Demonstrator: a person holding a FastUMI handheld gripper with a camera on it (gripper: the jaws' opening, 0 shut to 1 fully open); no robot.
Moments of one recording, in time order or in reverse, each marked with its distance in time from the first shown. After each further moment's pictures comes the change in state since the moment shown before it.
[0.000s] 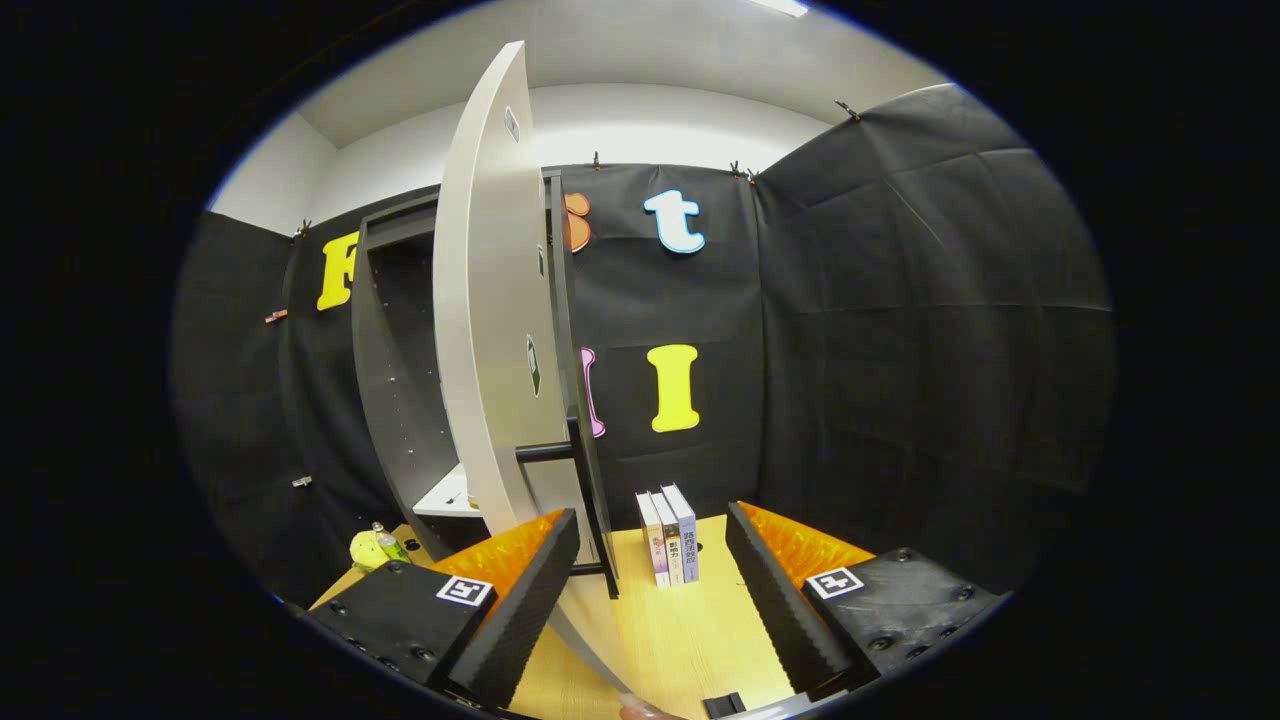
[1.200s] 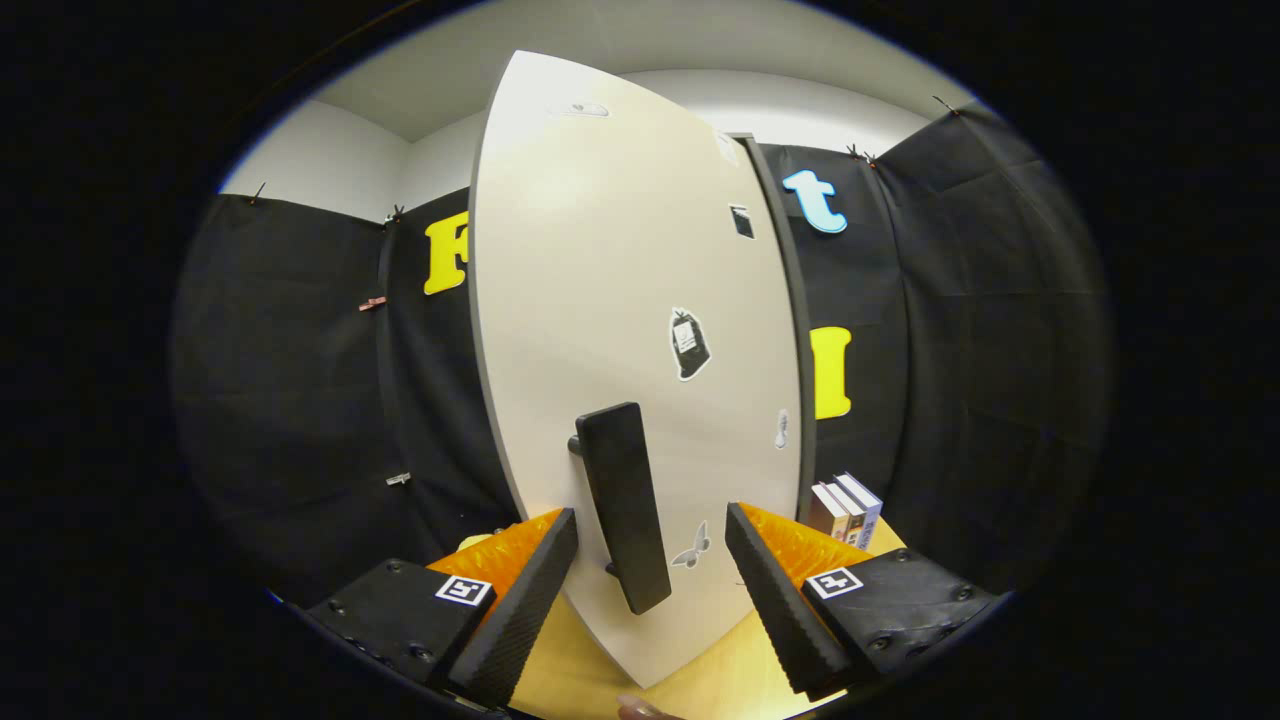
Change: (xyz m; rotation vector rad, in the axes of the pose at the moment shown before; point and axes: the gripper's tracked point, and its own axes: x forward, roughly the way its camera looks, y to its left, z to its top) arm 0.031 0.266 -0.045 0.005 0.037 0.314
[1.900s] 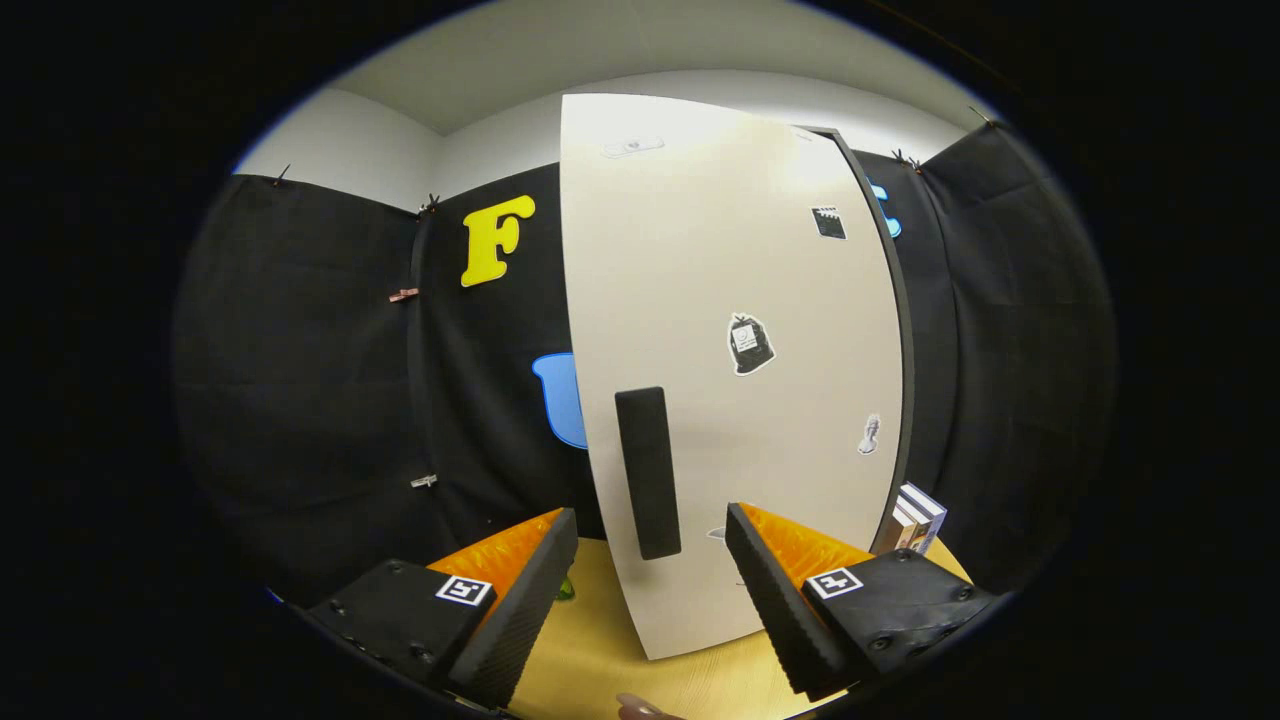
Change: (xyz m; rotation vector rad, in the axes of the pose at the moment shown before) arm 0.045 0.084 -0.011 -0.024 -0.012 0.054
